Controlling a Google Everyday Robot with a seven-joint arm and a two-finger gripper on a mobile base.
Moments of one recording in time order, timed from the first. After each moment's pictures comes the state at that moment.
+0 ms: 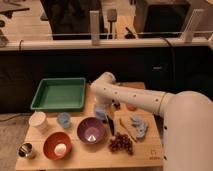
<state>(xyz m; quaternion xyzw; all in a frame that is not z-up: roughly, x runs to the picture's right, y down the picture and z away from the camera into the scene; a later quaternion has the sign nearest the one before) -0.015 0.124 0.854 -0.27 -0.17 -0.44 0.84</state>
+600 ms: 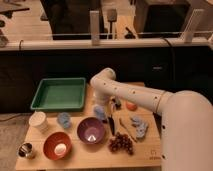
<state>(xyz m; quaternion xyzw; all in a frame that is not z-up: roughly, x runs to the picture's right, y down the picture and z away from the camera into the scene) -0.034 0.112 0.857 -0.27 -0.19 -0.39 0.86</state>
